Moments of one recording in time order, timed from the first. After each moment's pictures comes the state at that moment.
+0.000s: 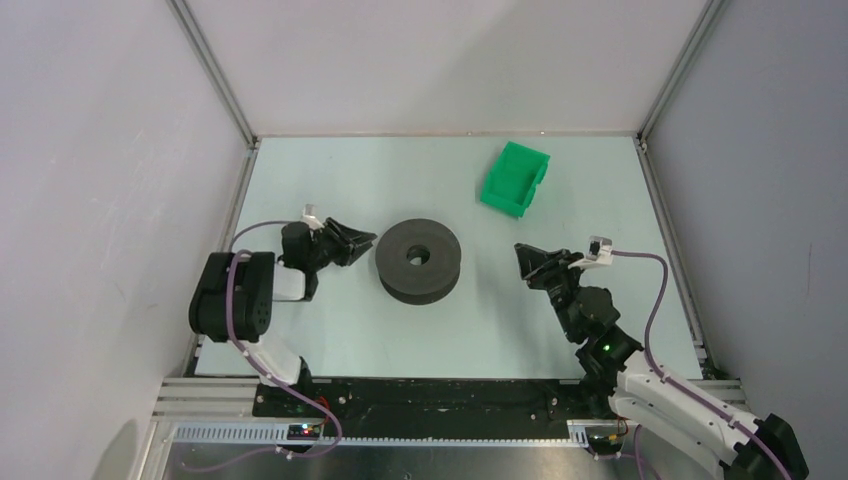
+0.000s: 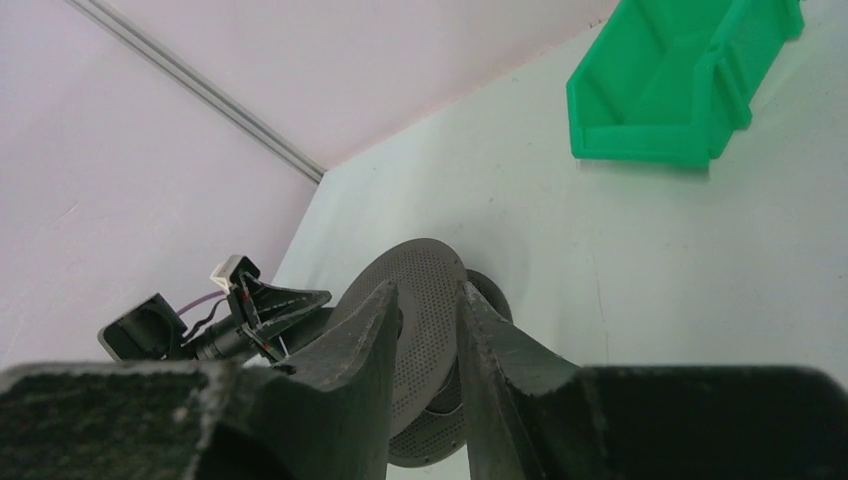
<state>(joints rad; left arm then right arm) -0.01 1.68 0.47 0.80 0.58 -1.07 0.71 0.61 0.21 0.48 0.43 0.70</state>
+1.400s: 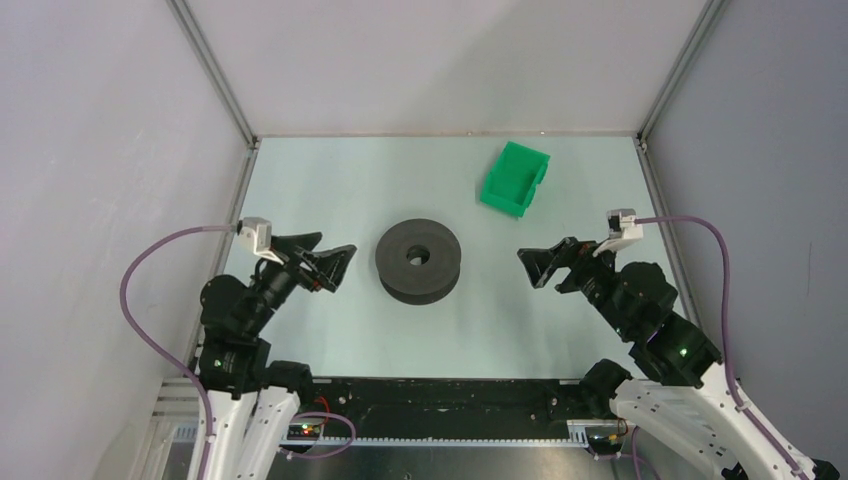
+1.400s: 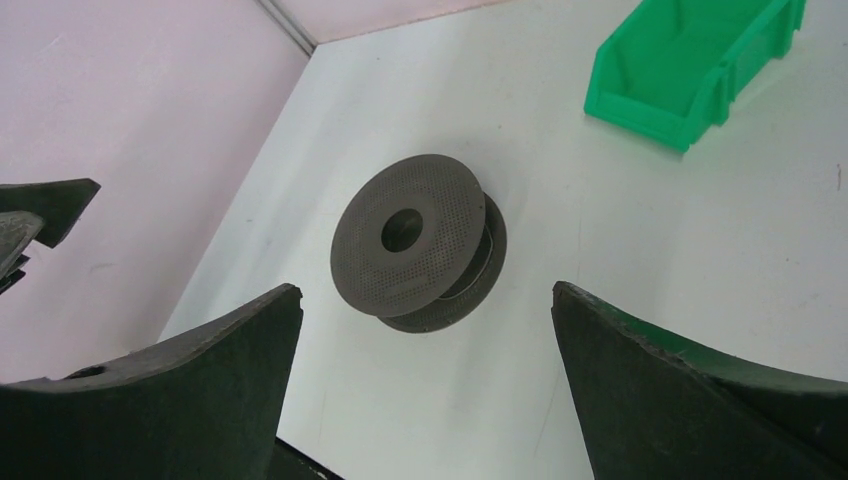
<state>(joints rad) -0.12 0.36 0.66 -0.22 0.43 -0.42 0.71 0.49 0.81 -0.44 0.23 0.54</state>
